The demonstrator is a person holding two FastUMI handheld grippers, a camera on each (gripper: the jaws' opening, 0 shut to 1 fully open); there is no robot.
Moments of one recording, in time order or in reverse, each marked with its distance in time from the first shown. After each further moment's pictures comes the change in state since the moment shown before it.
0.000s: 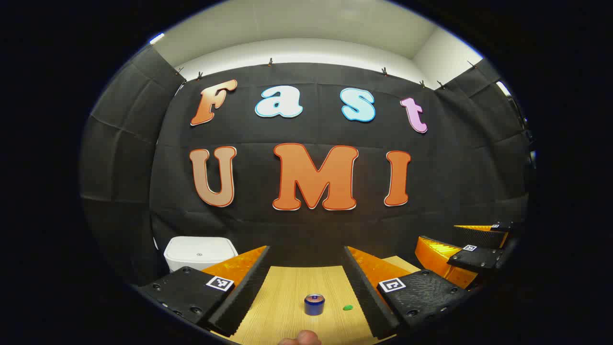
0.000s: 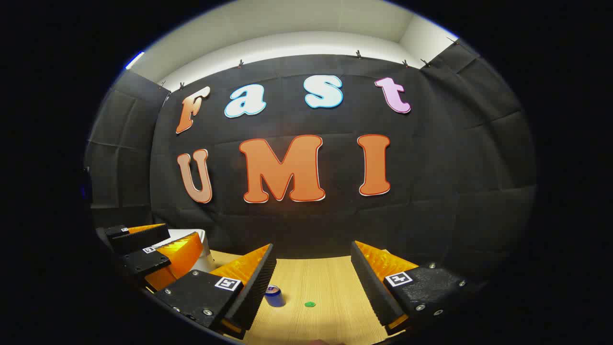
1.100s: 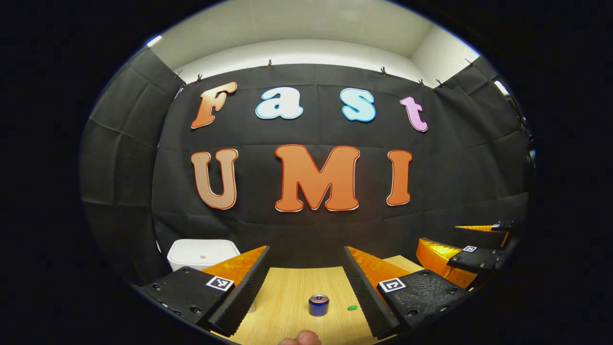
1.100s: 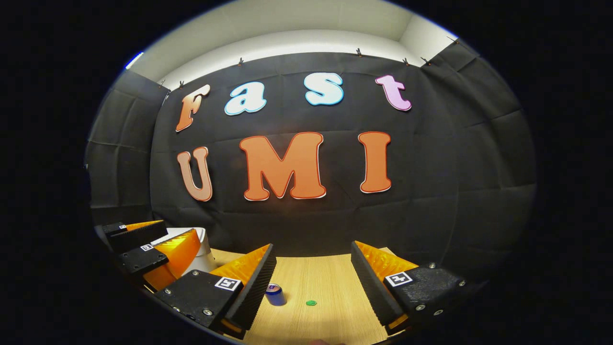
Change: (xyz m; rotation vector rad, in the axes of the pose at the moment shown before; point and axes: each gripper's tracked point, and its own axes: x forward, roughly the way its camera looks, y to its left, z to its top) left arm -0.001 0.008 0.000 0.018 -0.004 0.014; right arm 0.001 0.004 -0.005 0.001 0.016 0.006
